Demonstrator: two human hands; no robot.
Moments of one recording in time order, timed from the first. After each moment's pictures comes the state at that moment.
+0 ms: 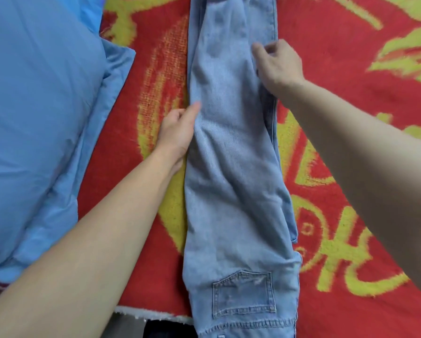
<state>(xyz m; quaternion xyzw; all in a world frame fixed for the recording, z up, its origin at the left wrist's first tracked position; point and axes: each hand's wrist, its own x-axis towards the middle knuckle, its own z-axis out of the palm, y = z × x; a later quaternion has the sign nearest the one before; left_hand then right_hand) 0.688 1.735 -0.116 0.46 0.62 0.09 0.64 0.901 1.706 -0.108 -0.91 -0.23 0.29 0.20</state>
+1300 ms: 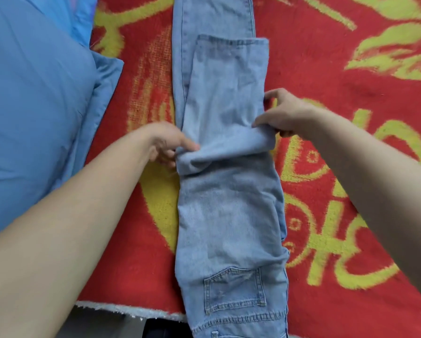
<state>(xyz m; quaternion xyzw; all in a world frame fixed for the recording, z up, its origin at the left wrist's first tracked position) 0.695 1.759 -0.094 0.53 0.56 -0.33 0.54 0.909 1.617 -0.080 -0.83 -0.20 0.50 0.16</state>
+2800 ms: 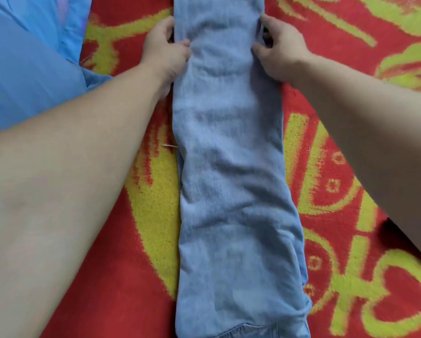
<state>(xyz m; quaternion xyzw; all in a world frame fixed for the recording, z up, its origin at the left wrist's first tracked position) 0.794 1.868 -0.137 0.62 0.48 0.14 0.61 0.976 1.734 -0.127 -0.85 -0.39 0.26 0.22</state>
